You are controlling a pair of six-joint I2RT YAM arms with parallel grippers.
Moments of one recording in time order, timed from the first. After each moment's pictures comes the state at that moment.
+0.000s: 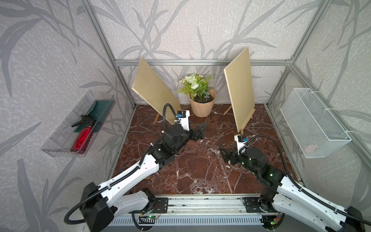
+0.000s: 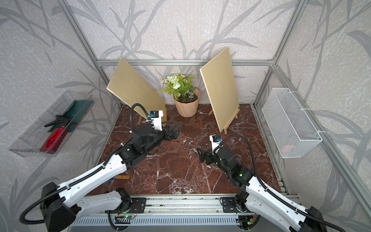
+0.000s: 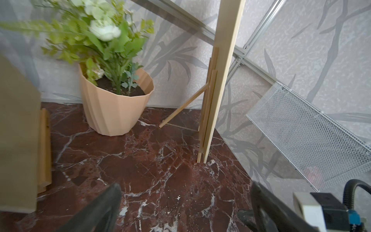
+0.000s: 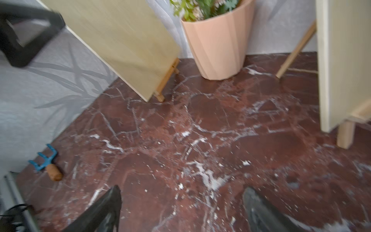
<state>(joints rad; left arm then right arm) -0.77 1.21 0.97 0.06 -0.13 -0.51 0.75 0.73 0.42 -0.07 0.17 0.39</state>
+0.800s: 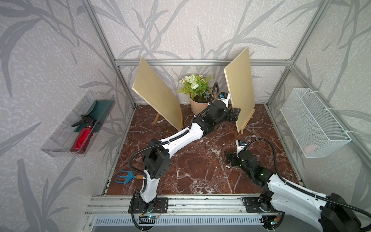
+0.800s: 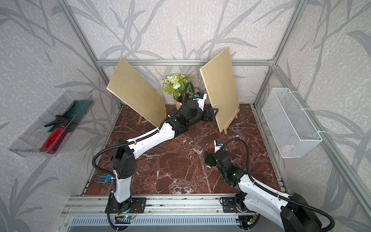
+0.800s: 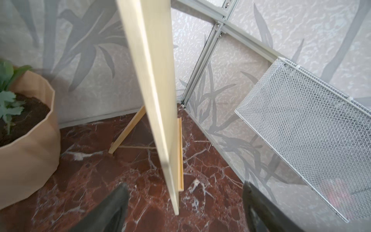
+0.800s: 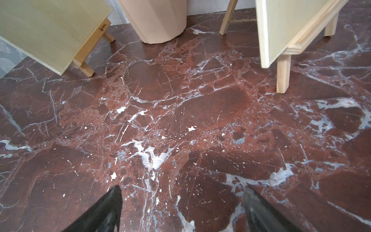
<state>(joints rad) -0.83 2.01 1.84 -0.05 -0.04 -0.42 0.67 0.91 0.28 0.09 0.31 0.42</state>
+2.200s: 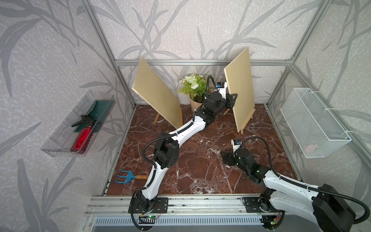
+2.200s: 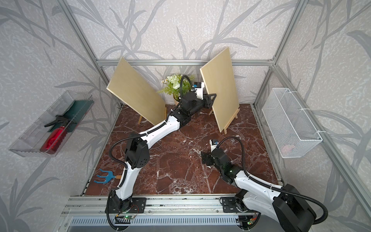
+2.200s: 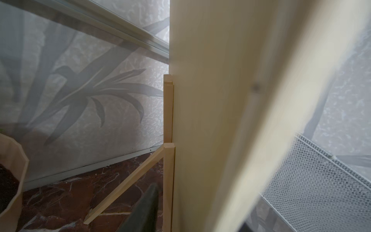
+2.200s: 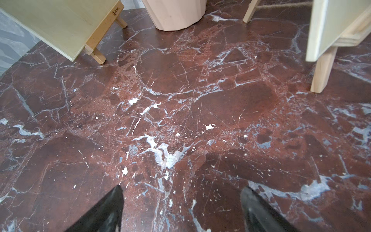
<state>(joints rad) -0.73 2.23 2.07 0.18 0.07 -0.49 0.67 1.04 0.32 0.15 0.22 0.39</state>
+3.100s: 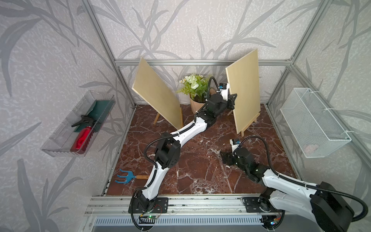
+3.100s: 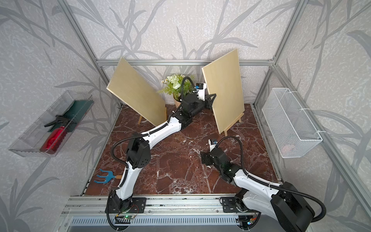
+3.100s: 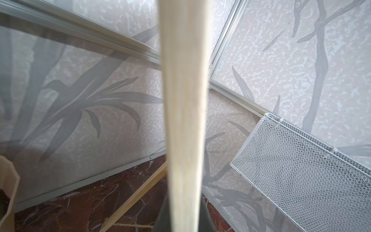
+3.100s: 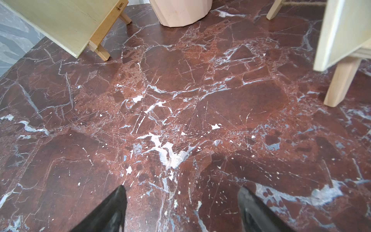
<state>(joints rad) -0.75 2.23 2.05 0.26 0.06 -0.41 0.67 1.07 0.33 0.16 0.20 0.39</state>
